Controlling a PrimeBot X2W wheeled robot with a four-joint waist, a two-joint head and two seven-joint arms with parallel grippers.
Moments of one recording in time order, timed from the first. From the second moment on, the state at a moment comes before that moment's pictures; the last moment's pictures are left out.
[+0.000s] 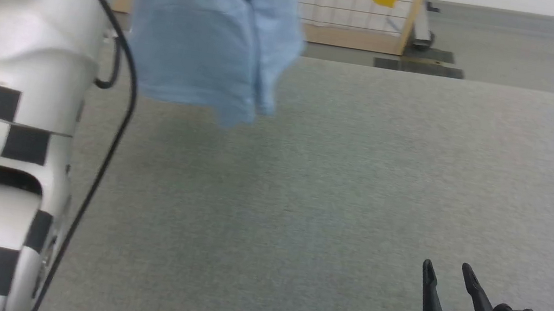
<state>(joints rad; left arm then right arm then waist) -1.33 0.16 -0.22 0.64 -0.54 -0.06 0.18 0.04 -0.05 0.02 0.23 0.19 0.13 -0.23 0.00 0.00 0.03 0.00</state>
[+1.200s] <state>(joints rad) -0.69 0.05 -0.62 0.88 -0.86 -0.01 0.38 0.02 -0.05 0.01 0.23 0.19 0.13 -0.24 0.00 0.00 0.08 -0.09</state>
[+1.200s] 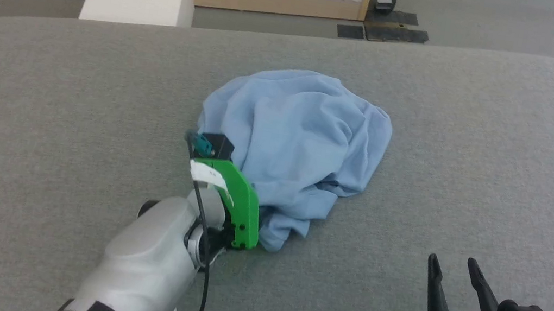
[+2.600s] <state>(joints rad) -0.11 0.42 -0.37 0.19 -0.59 0.18 -0.26 0.06 -0.05 -0.12 0.22 0.16 0.13 -0.23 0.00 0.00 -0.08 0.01</state>
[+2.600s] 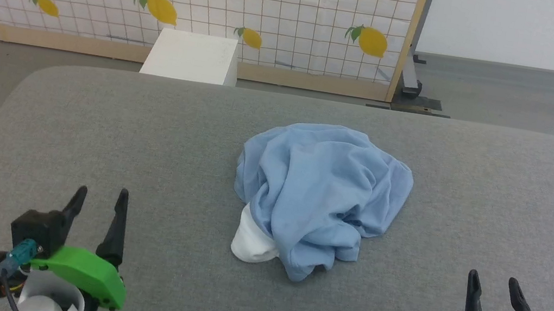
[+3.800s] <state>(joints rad) -0.19 0.36 -0.37 0.13 -0.60 0.15 -0.25 -0.52 -0.10 -0.03 0.52 0.05 0.13 0.23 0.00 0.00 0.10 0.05</state>
